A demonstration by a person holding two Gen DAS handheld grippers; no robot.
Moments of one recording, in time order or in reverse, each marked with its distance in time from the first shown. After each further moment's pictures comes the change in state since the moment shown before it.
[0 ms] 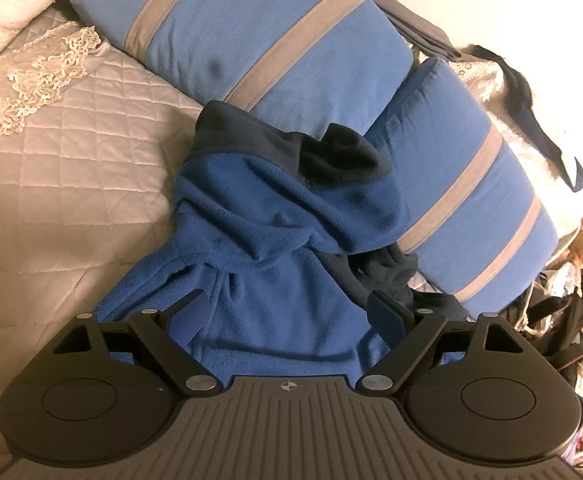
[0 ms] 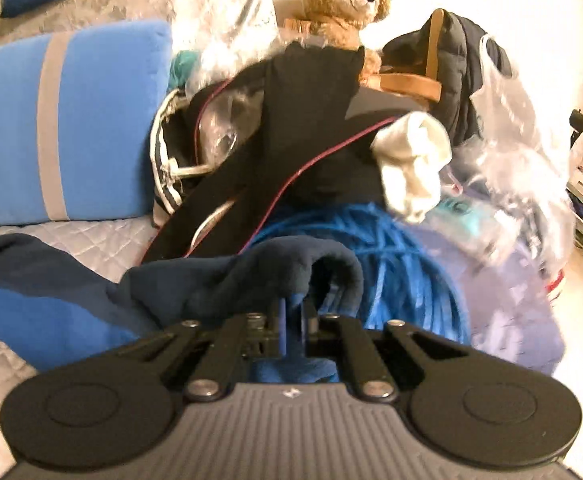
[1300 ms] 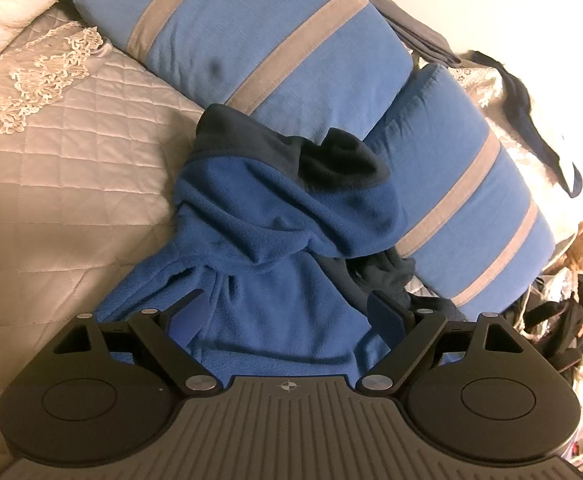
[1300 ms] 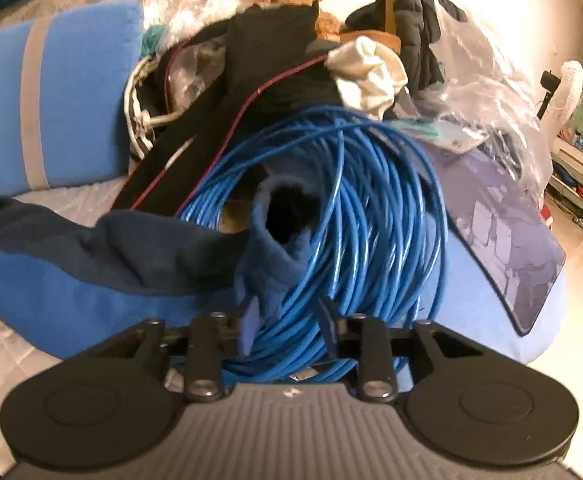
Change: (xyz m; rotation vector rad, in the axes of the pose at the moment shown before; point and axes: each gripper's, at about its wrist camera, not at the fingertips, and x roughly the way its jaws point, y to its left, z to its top) left arm -0.004 0.003 0.003 -0.010 -0.007 -0.012; right arm 0.021 -0.016 -0.107 0.110 -0.017 -0.029
